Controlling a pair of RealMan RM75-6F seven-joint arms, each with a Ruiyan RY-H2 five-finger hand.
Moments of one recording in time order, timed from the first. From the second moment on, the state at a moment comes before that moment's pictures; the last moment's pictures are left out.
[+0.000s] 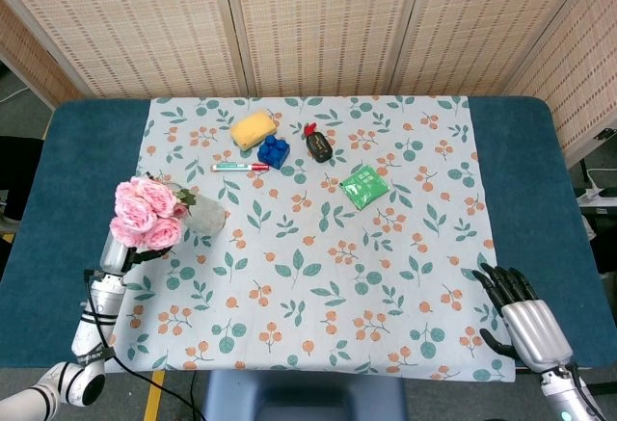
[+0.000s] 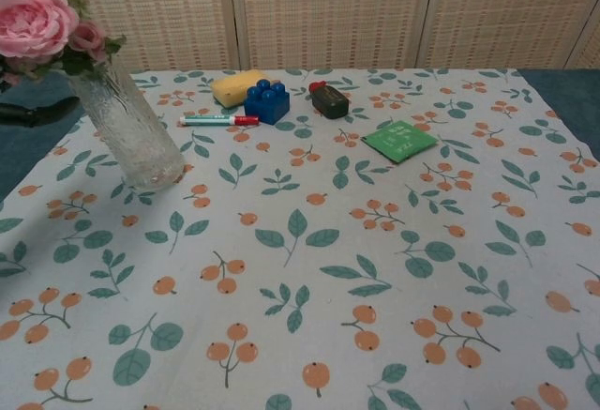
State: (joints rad) left arm -0.49 -1.62 -0.16 -1.07 1.46 1.38 -0.75; right arm 0.07 -1.08 -0.08 -1.74 -1.64 1.38 -0.12
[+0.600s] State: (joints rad) left arm -0.58 -1.64 -0.23 -1.10 1.49 1.40 -0.55; right arm 0.08 -1.07 -0.08 -1.74 -1.62 1.36 -0.12
